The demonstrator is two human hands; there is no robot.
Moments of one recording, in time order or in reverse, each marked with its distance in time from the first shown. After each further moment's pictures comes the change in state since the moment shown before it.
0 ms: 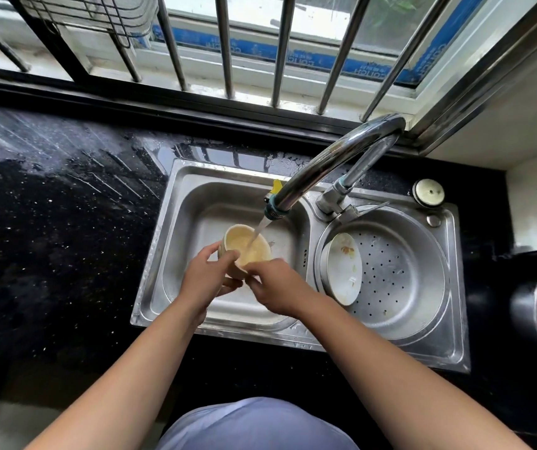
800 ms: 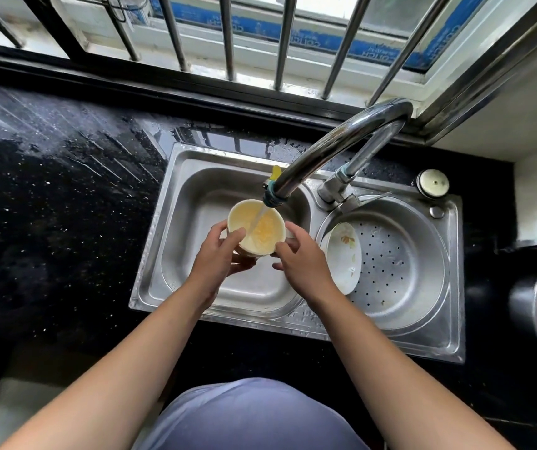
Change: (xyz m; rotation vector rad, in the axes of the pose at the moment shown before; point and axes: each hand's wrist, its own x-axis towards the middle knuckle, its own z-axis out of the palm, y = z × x) left_hand 0.000 0.000 0.019 -0.072 -0.103 0.068; right_hand -0.025 0.005 -0.026 0.756 0.353 0.414
